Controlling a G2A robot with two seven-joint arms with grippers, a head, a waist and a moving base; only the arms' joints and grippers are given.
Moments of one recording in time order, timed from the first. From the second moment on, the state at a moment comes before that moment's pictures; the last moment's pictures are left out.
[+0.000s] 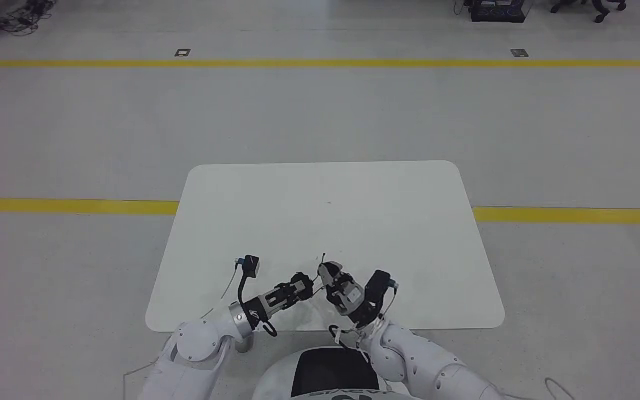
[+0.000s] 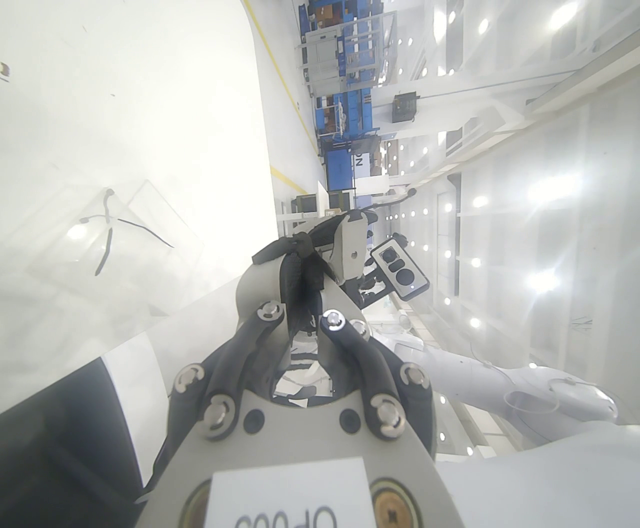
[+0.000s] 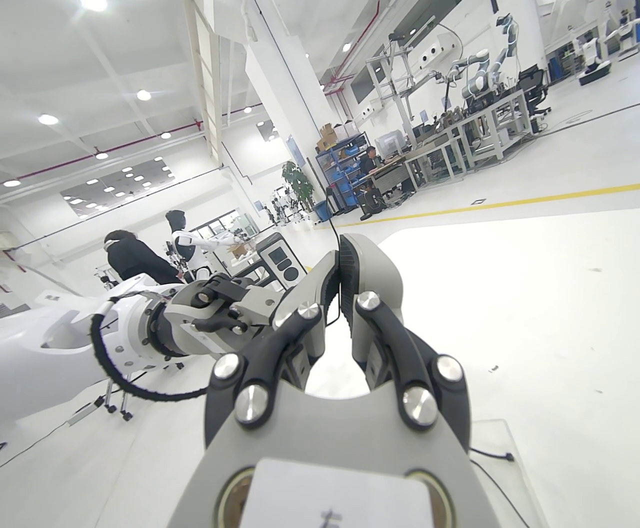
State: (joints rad) left arm 1.81 -1.29 -1.39 -1.60 -0.05 -0.34 -0.78; right arm -1.38 -1.25 0.50 -1.15 -0.85 -0.34 -0.92
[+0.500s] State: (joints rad) left arm 1.81 -1.29 -1.39 -1.60 -0.05 -0.34 -0.78; right arm -1.37 -1.24 0.47 -1.15 -0.85 -0.34 -0.95
